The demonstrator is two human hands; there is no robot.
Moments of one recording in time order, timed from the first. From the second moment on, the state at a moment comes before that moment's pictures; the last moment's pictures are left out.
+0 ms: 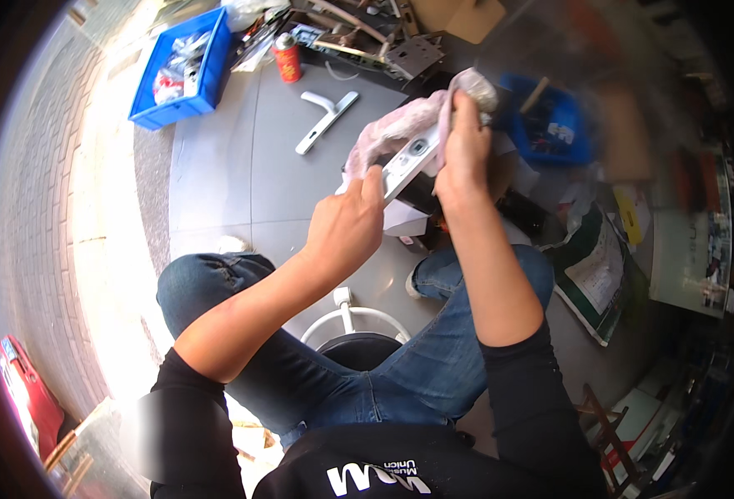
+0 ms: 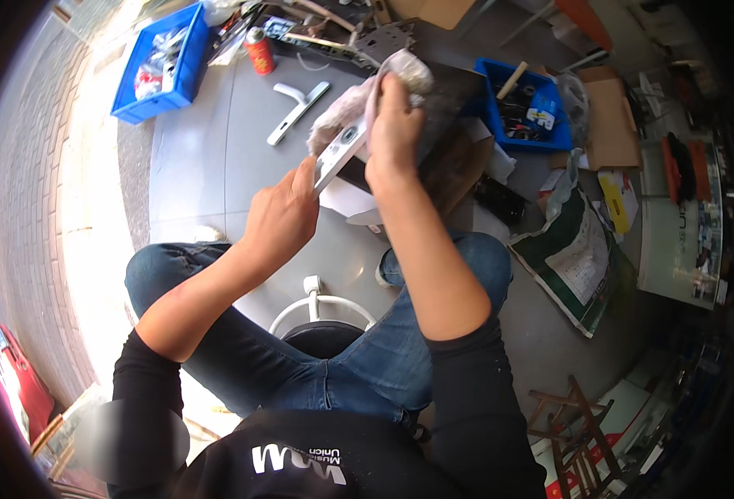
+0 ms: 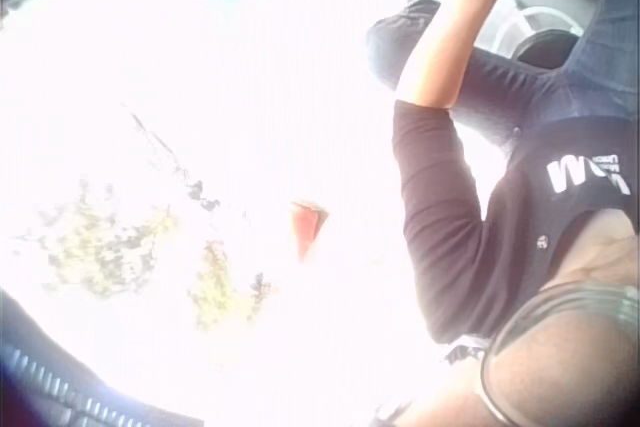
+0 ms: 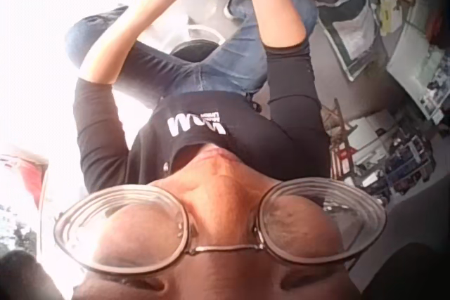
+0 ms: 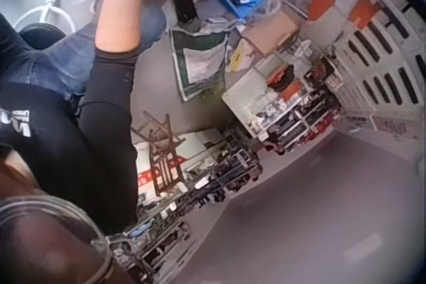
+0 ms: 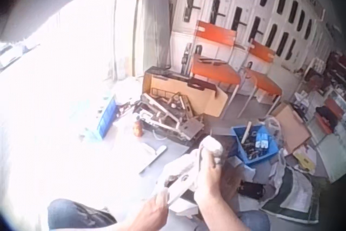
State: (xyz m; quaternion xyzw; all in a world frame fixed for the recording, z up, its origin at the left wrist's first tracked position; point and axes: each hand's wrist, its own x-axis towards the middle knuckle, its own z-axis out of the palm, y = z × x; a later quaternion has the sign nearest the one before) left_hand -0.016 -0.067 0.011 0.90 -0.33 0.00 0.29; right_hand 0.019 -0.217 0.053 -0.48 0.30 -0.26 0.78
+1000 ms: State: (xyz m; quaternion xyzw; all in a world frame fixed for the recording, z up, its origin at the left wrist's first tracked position) left_hand 0.014 -0.019 0.038 0.46 -0.16 -0.34 0.81; right_hand -0.019 -0.224 0.061 -0.48 -0.06 0.19 0.86
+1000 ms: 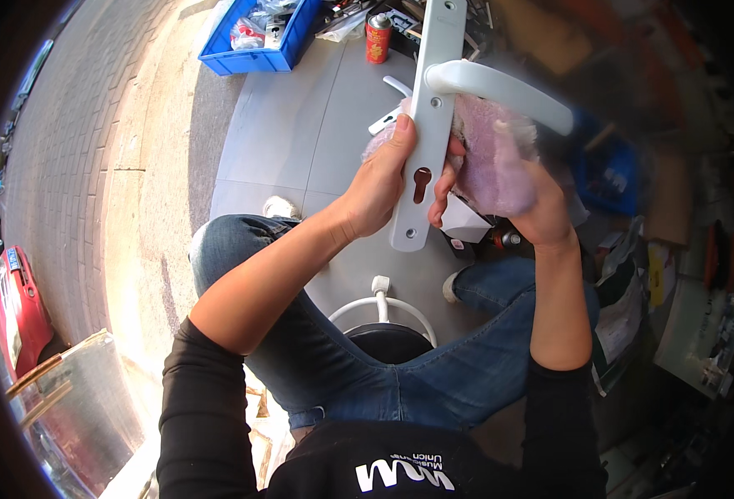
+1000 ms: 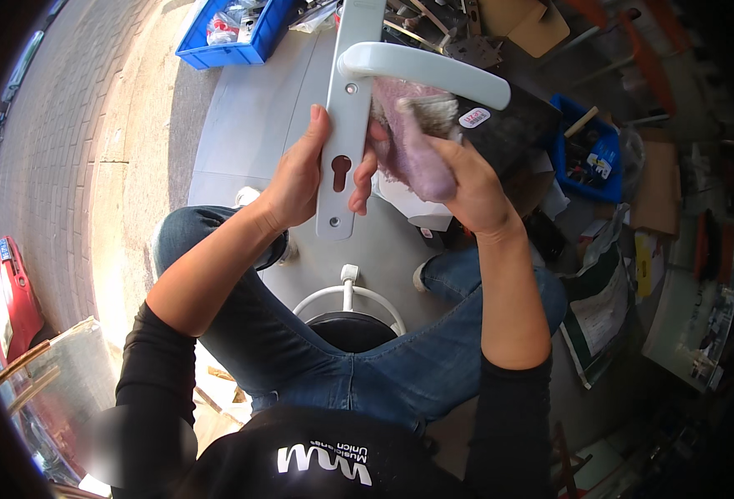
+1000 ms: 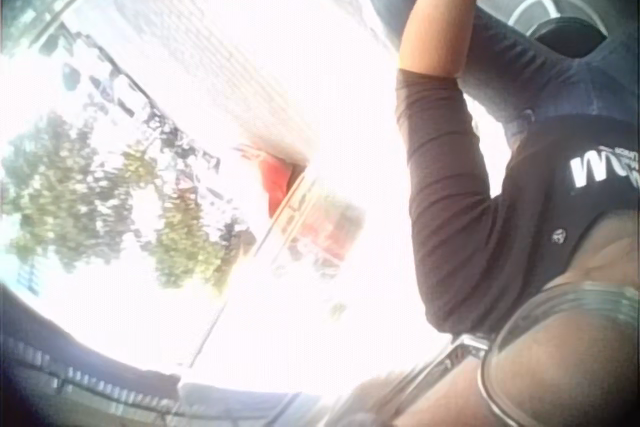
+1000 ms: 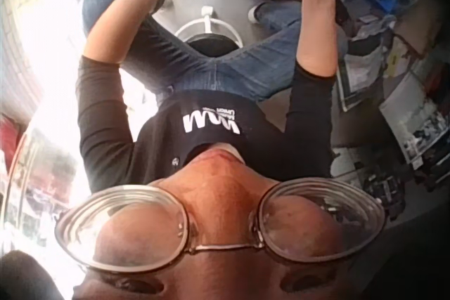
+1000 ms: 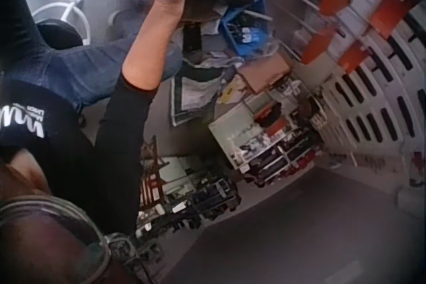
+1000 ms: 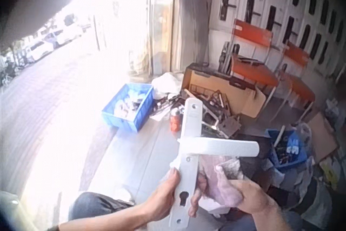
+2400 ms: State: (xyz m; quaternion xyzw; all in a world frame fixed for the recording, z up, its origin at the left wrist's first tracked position) left_hand 0.121 -0.015 0.012 0.40 0.08 -0.15 0.90; right_hand -0.076 -0.134 0.036 -0.50 0.16 0.19 0.83
